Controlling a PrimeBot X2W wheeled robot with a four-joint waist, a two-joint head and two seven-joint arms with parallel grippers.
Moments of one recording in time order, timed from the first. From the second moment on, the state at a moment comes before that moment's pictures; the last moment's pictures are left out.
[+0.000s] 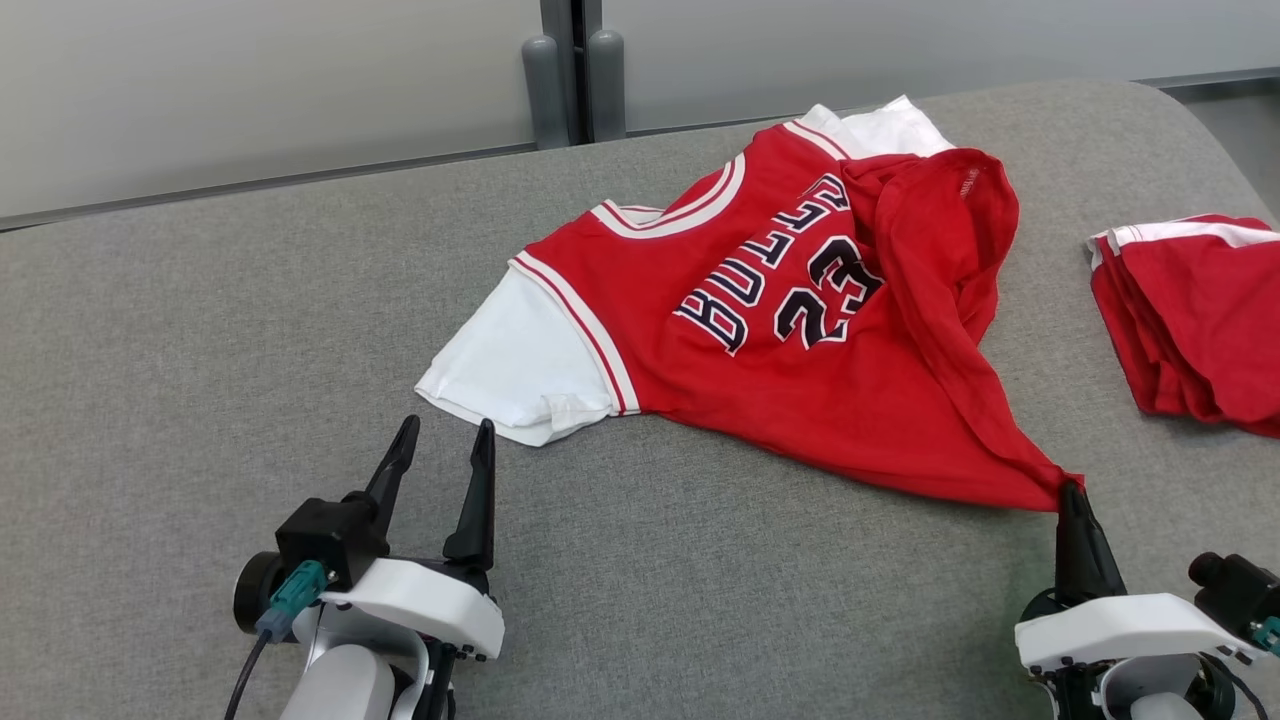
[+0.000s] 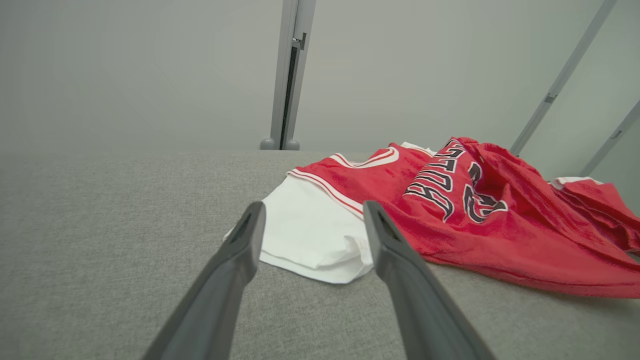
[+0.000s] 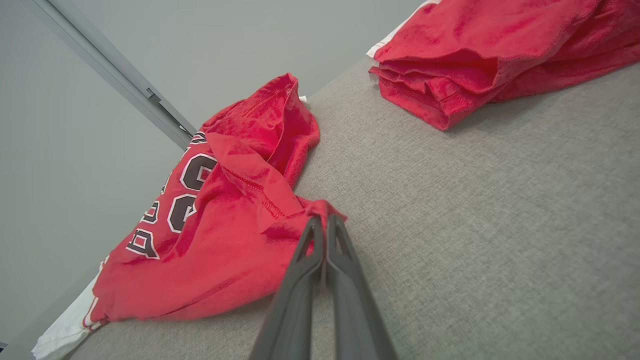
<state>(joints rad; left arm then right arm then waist) -0.20 0.05 -0.23 0.33 -0.33 -0.03 -0.26 -0.15 -0.05 0.00 0.47 0.63 0.13 -0.21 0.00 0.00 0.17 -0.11</state>
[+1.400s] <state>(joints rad) -0.74 0.05 -0.25 1.12 -0.42 -0.11 -0.25 -0.30 -0.07 0.07 0.45 0.62 0.13 -0.26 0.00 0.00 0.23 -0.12</state>
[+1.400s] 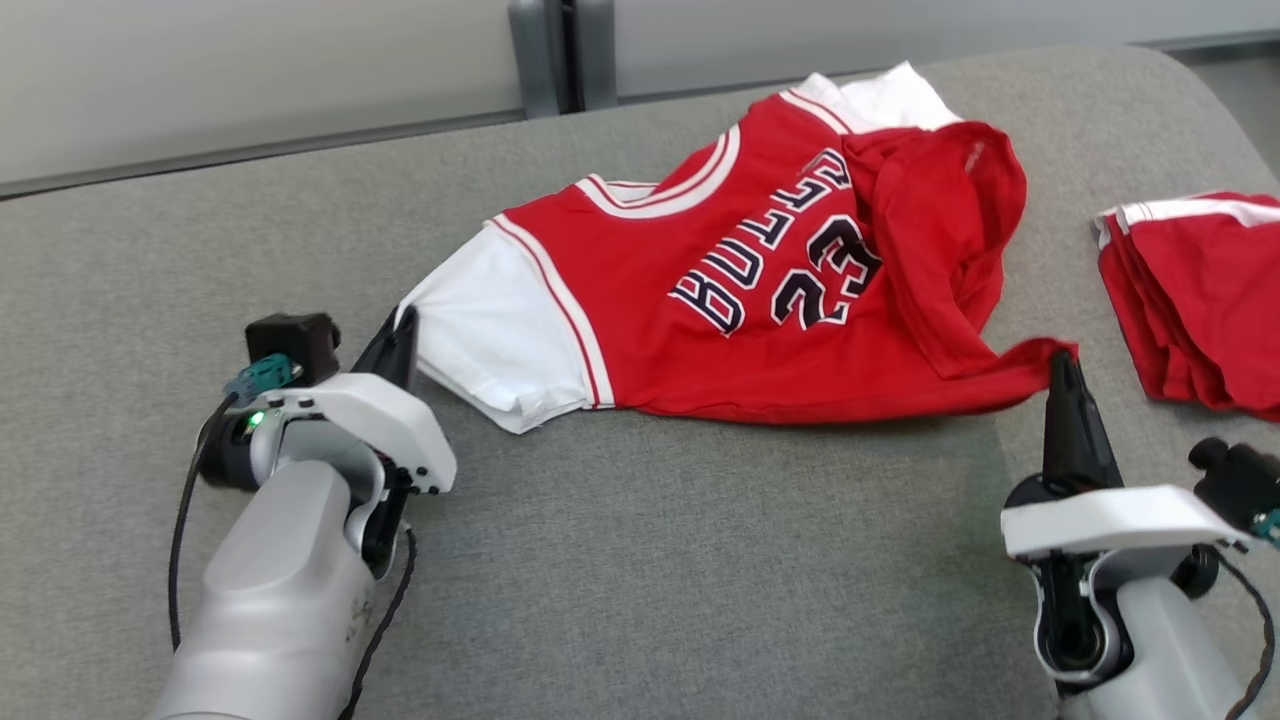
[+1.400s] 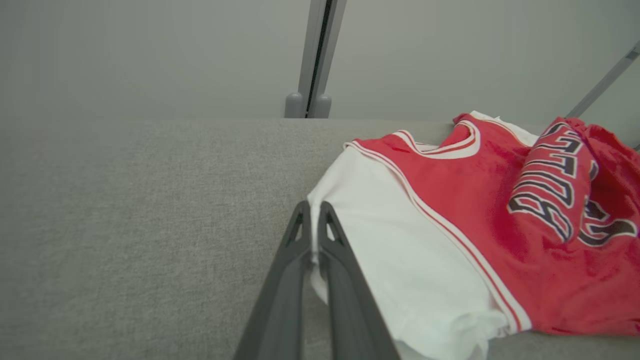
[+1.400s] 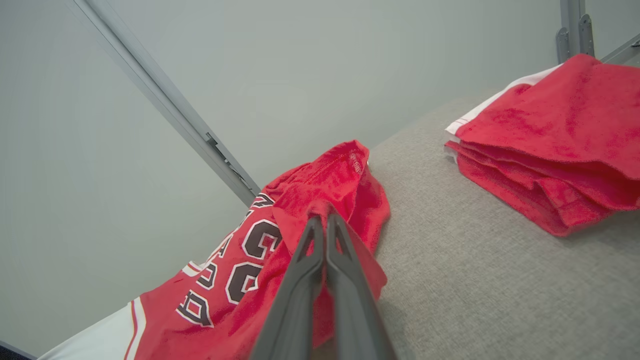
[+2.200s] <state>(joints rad) -0.94 0.05 -0.14 0.30 -0.94 0.05 -0.08 -0.66 -0.07 0.01 0.20 0.83 0.13 -0.26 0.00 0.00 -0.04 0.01</state>
